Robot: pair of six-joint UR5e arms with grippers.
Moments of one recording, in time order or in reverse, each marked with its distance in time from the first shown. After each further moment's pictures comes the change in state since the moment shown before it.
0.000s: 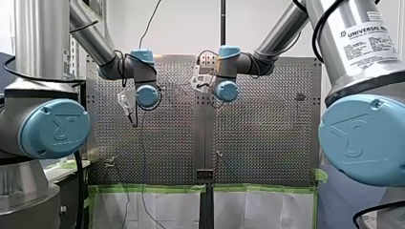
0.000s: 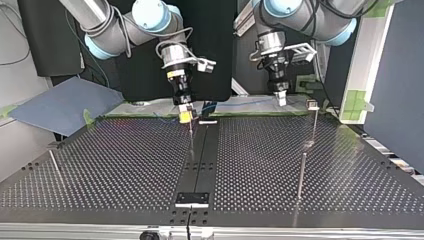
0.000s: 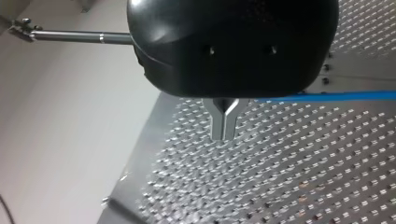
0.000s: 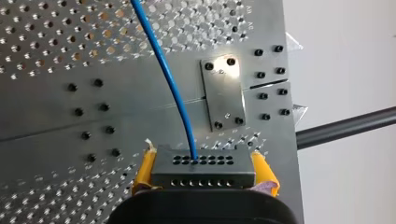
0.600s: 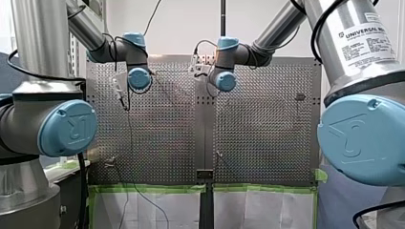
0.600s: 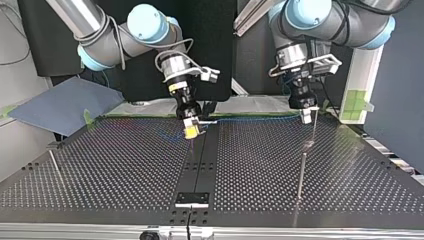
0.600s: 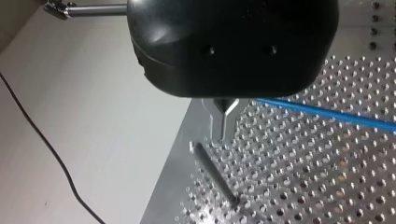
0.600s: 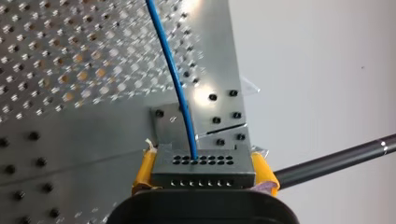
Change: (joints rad) left arm 0.145 0.085 0.096 -0.160 0.089 -0.029; right arm -0.010 0.010 -0.125 0.042 -0.102 0.000
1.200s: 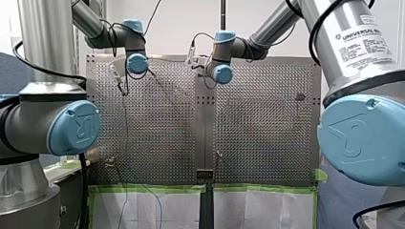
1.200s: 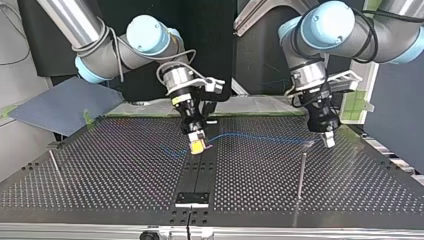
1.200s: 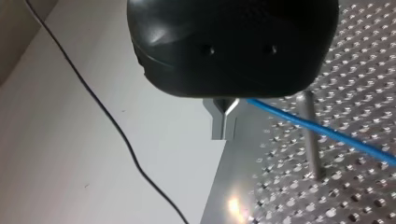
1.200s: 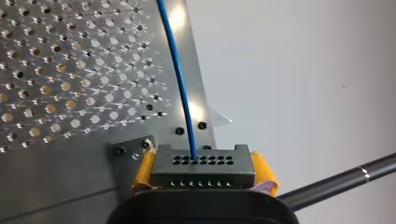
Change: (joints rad) left arm 0.069 0.009 0.167 -0.115 -0.001 -0.027; right arm 0.000 0.037 -0.130 0.052 -0.046 0.001
